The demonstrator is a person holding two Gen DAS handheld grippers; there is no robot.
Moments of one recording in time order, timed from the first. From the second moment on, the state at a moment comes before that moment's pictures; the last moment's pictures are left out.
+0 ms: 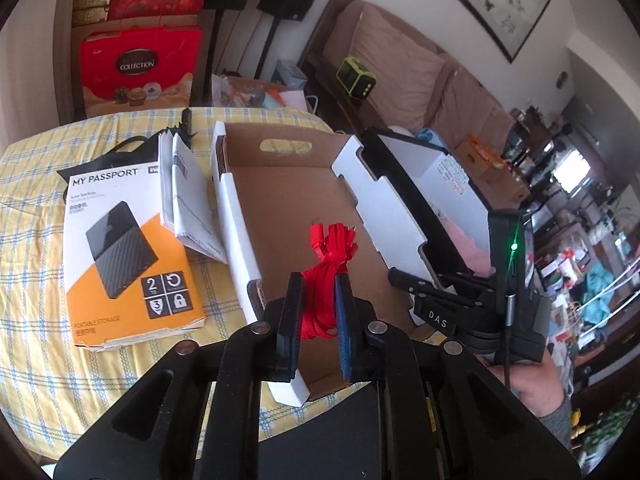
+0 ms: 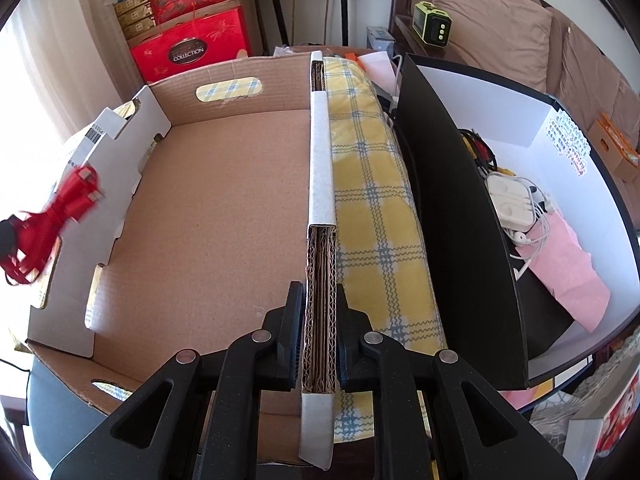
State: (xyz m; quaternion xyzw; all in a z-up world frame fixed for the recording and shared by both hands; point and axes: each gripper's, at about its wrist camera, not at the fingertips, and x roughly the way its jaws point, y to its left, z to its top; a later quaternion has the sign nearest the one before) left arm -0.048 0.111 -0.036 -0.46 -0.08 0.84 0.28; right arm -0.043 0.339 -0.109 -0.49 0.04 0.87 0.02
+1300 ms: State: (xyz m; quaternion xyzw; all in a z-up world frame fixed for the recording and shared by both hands) left arm -0.145 0.041 -0.056 -0.49 -0.13 0.84 0.19; right arm -0.042 0.342 -0.091 -0.49 0.05 0.87 0.01
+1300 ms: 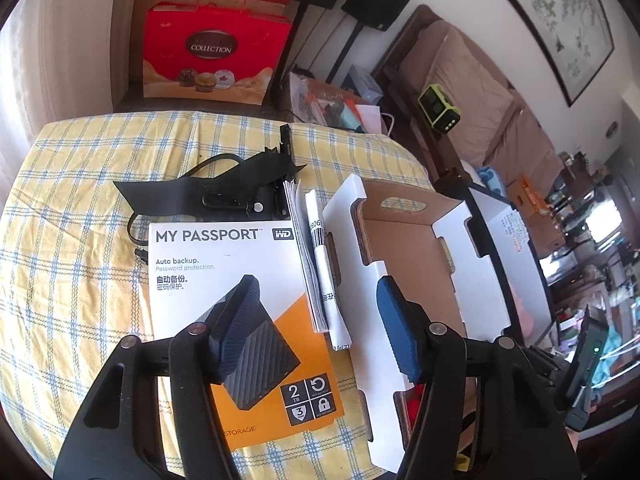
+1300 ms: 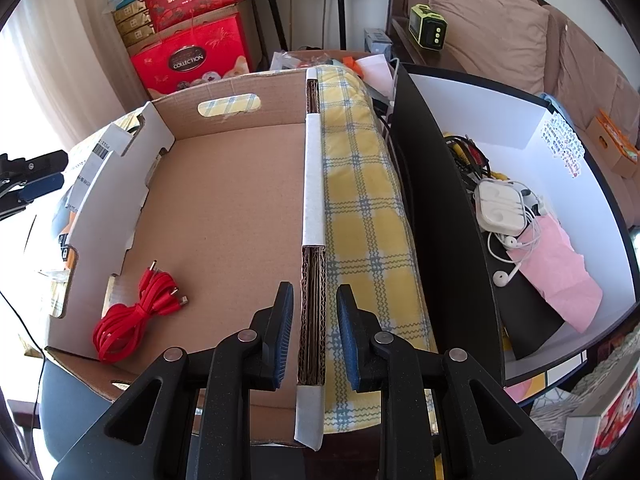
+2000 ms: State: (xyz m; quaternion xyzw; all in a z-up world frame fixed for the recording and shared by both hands) left arm -0.149 0.052 -0.058 -0.48 -0.13 0.84 0.20; right arm -0.045 0.342 -0.095 -0.50 0.05 0.87 0.02
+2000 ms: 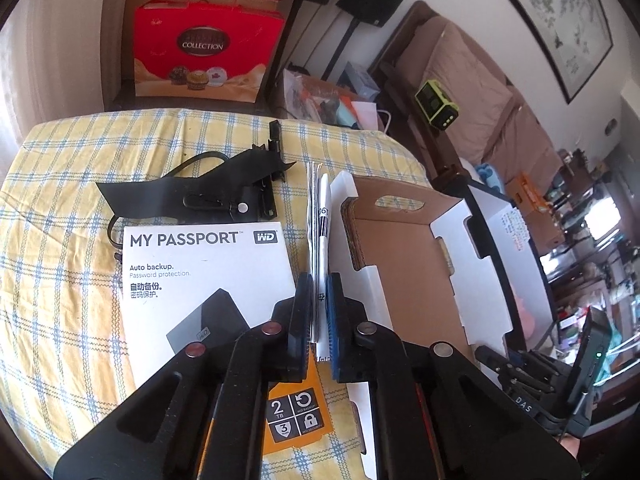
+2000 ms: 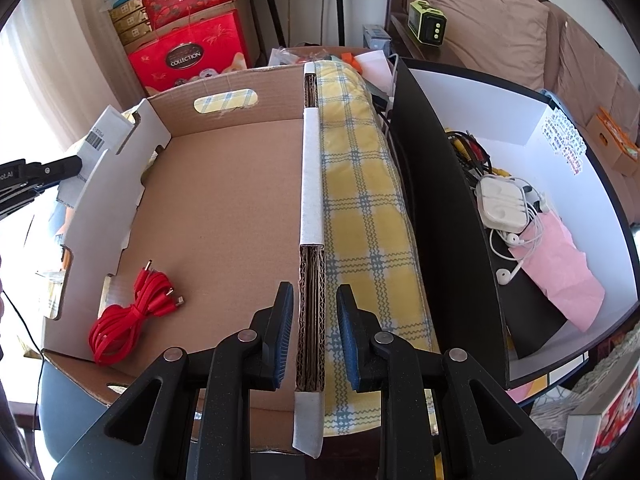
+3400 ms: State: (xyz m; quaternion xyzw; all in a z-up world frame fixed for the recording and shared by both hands) left arm -0.064 0.208 -0.026 -0.45 0.05 0.84 0.28; right arm -0.031 0.348 -0.092 -0.50 0.07 0.87 0.02
